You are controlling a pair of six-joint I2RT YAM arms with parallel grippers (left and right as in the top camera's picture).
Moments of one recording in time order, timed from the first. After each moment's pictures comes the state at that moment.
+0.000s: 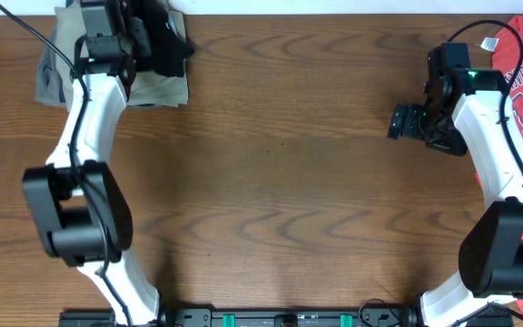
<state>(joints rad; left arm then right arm) 0.09 2.00 1.60 -0.20 -0.13 -0.14 -0.02 1.79 1.48 -1.14 0.07 0.32</state>
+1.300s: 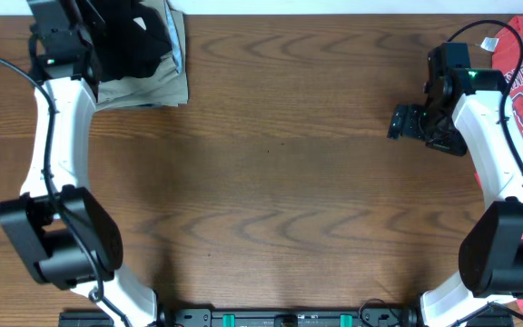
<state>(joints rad) 0.18 1.88 1.64 -0.18 -0.25 -0.33 -0.02 1.79 1.48 -1.14 0.07 0.32</state>
